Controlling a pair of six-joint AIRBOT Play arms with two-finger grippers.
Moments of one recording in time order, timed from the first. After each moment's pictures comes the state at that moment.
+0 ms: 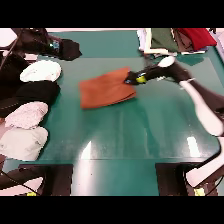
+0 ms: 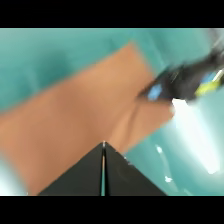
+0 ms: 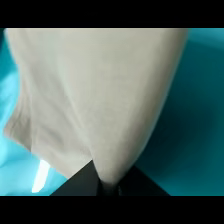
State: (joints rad) left arm -0.33 -1.28 1.69 1.22 -1.10 -1.54; right arm 0.17 -1.75 1.54 -0.74 1.04 1.28
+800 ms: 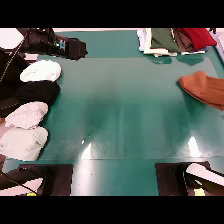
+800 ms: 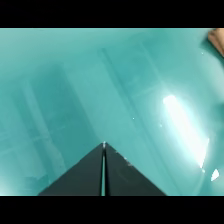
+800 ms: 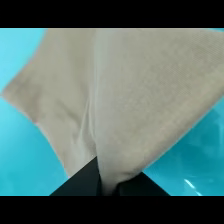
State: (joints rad) left arm -0.38 -1.28 1.69 1.24 -1.05 -1.56; right arm -0.86 -1.18 1.04 -1.03 0.91 1.35
